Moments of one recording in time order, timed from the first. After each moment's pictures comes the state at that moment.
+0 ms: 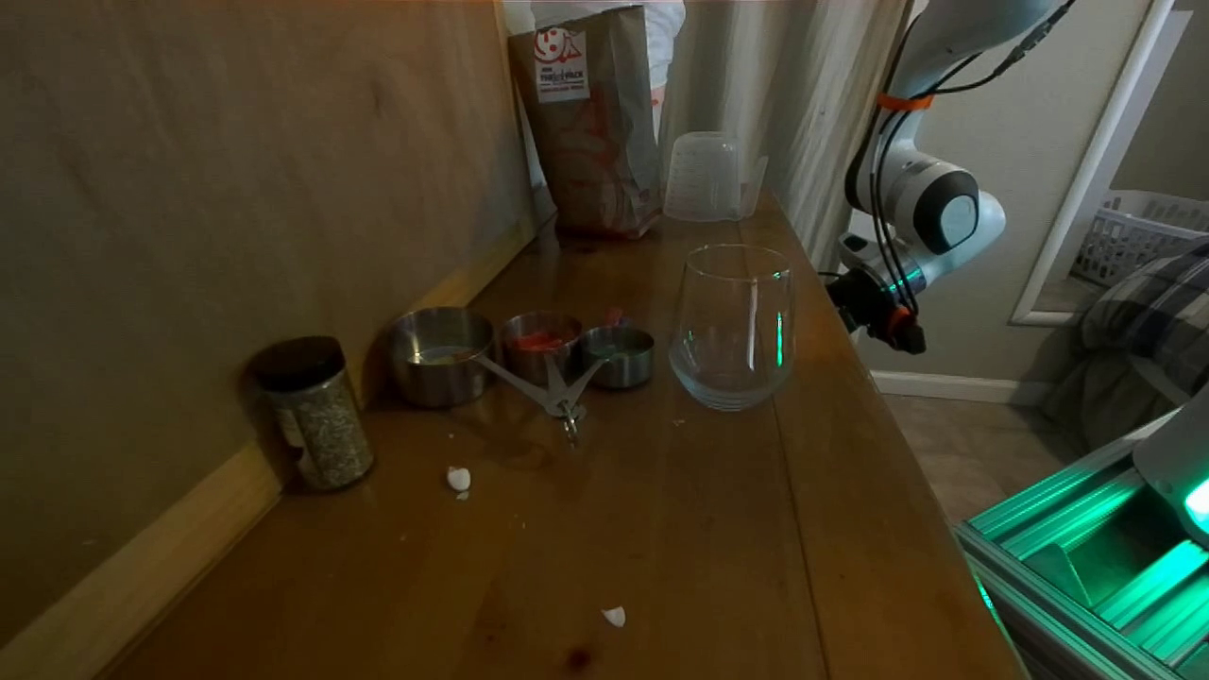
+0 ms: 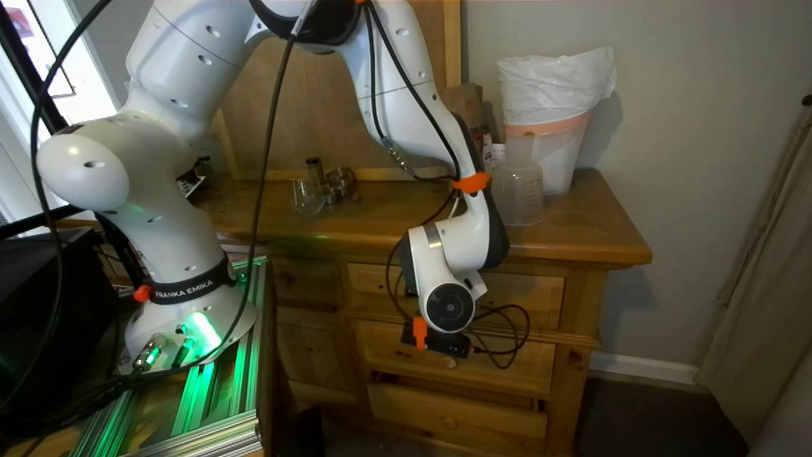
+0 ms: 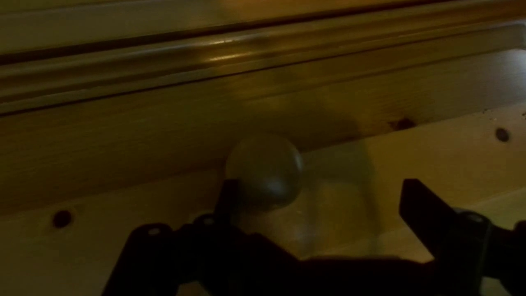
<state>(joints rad) -0.21 0.81 -0.11 -2.20 1.49 2.10 -2.64</state>
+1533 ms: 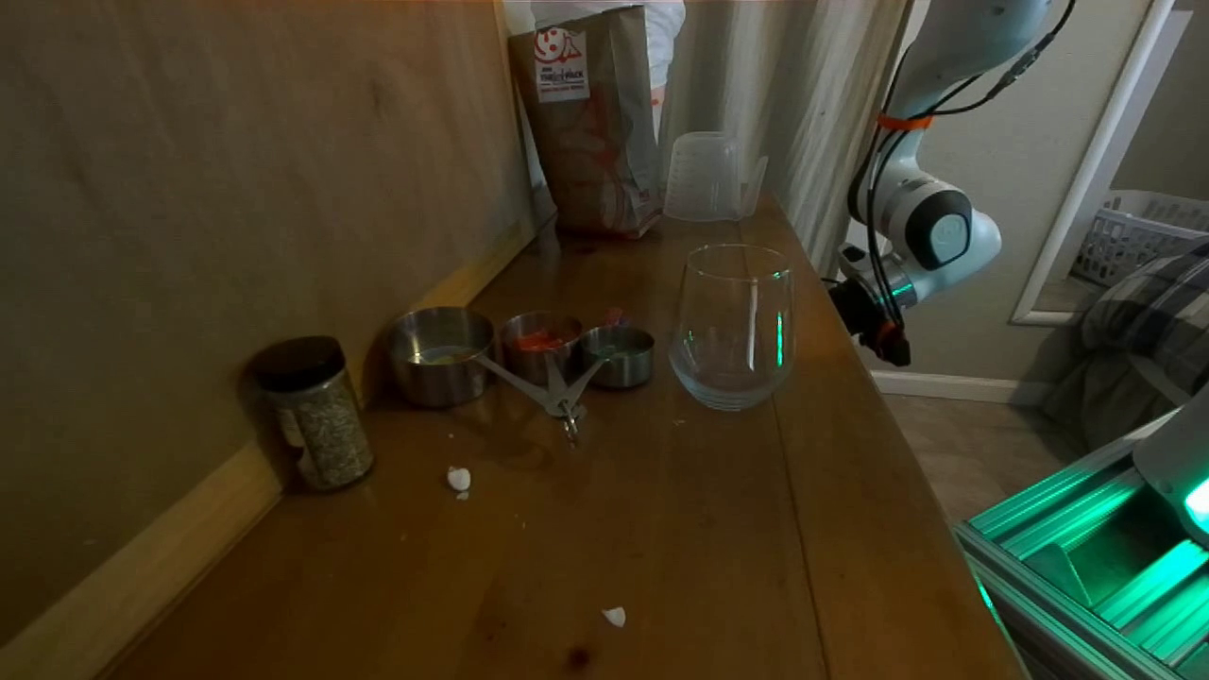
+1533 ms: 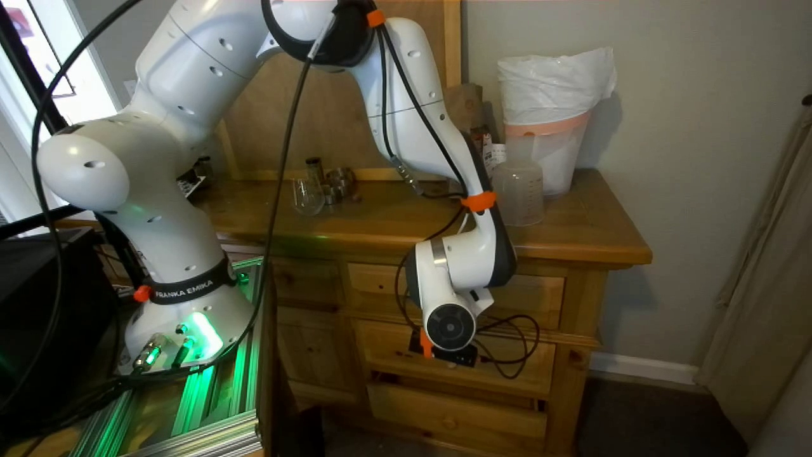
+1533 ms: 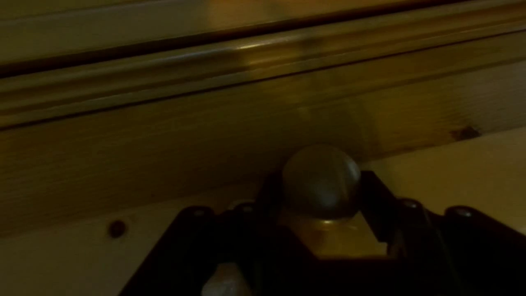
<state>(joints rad) -0.21 0.89 -0.13 -2.13 1.59 2.04 -2.70</state>
